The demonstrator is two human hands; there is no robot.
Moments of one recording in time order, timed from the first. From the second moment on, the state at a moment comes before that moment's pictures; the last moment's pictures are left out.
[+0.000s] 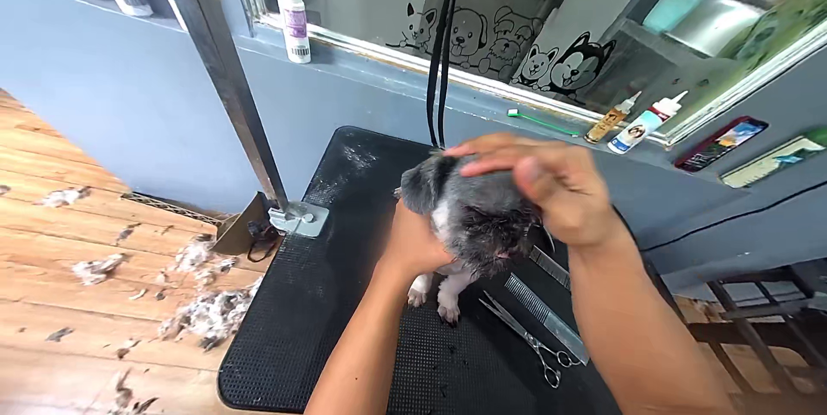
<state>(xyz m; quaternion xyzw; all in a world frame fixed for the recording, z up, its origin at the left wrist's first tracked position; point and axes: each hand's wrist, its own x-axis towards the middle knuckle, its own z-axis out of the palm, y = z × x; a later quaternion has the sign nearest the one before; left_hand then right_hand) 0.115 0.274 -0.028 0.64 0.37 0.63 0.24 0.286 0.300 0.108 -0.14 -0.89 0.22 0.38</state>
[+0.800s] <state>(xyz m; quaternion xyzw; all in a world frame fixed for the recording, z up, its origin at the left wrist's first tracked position) 0.124 0.264 -0.039 0.61 0.32 0.65 0.32 0.297 0.294 0.097 -0.13 -0.85 0.31 0.40</state>
